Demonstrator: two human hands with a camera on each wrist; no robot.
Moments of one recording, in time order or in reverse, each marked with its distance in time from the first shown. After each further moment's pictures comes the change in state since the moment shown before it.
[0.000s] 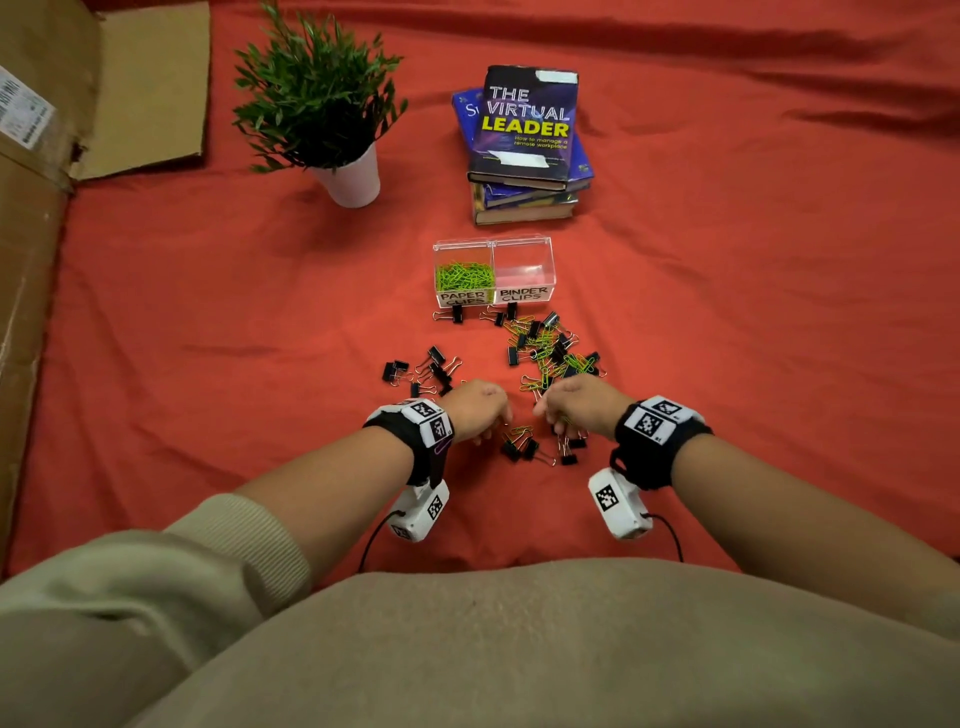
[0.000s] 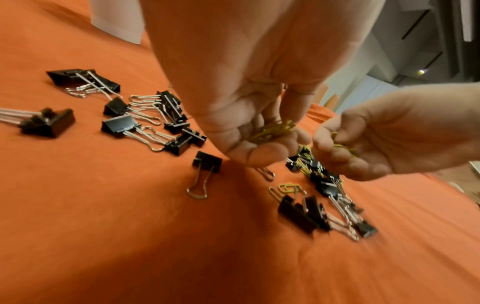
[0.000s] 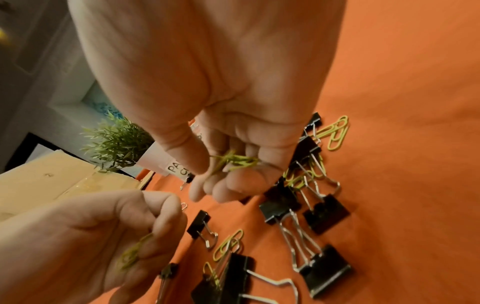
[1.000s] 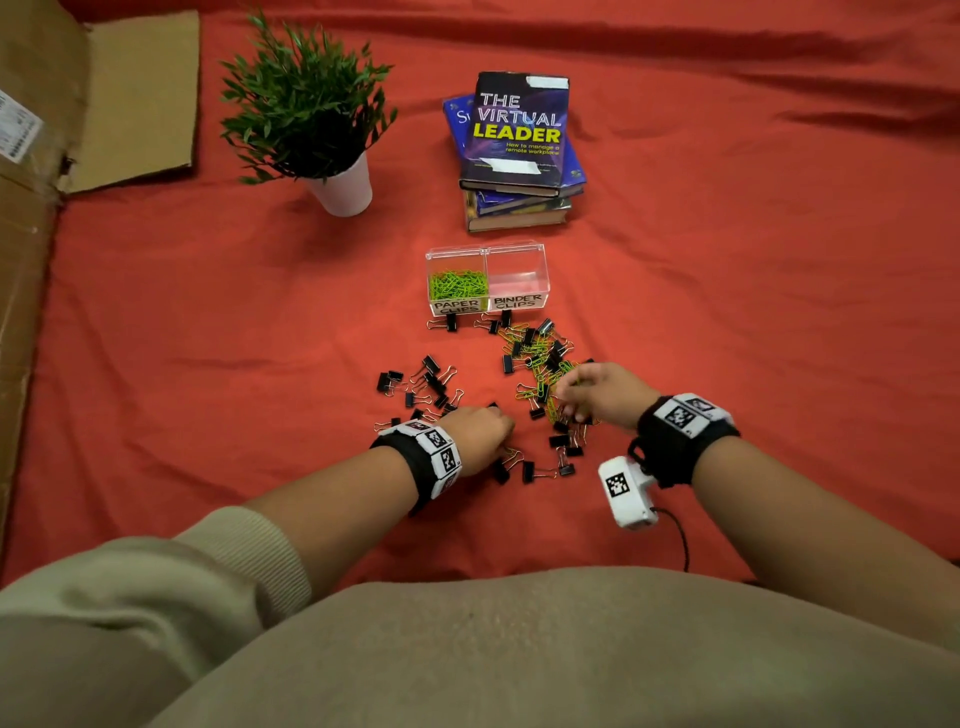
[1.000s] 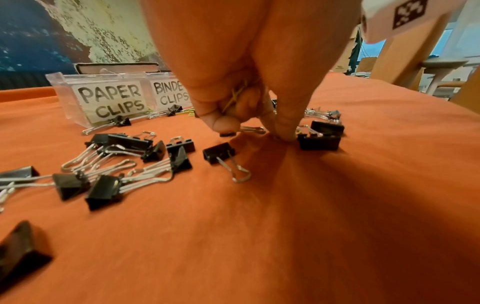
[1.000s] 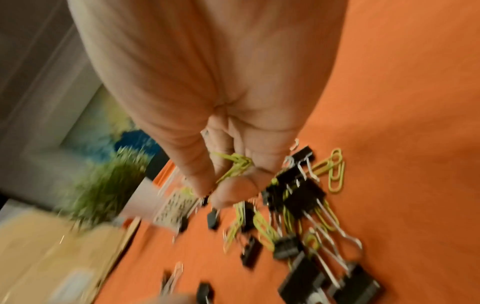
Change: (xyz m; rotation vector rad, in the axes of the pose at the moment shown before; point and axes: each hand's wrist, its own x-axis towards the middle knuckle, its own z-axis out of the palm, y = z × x) left_hand 0.007 -0.015 0.011 1.023 -0.033 0.356; right_hand -0.006 0.002 -0.032 0.117 0.066 -0.042
